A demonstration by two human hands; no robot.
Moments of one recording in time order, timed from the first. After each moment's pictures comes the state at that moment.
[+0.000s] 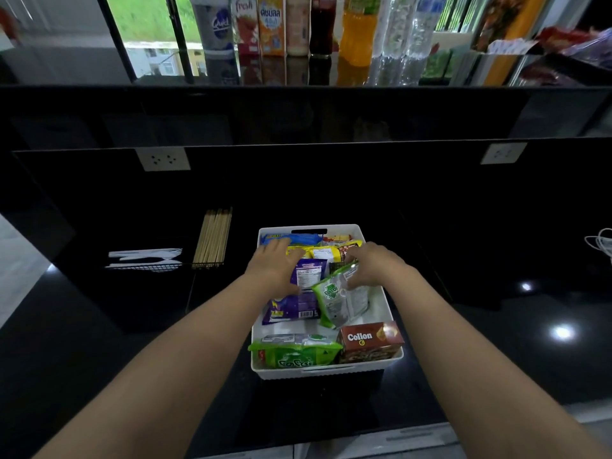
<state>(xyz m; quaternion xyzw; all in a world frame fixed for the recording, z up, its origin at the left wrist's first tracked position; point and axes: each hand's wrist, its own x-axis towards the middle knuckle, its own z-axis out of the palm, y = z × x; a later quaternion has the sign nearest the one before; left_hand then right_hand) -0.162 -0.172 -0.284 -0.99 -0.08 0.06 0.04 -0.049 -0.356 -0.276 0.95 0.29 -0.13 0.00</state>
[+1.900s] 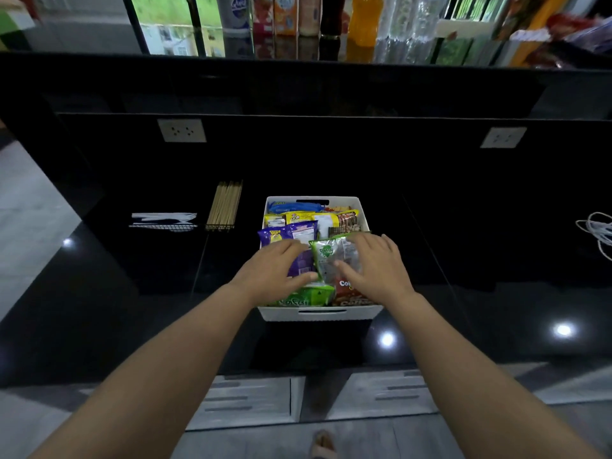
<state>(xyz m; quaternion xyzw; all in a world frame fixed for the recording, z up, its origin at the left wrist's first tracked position) -0.267 -0.218 -0.288 -0.99 -0.03 -0.05 -0.15 -0.137 -0.421 -0.301 0.90 0.39 0.10 -0.14</state>
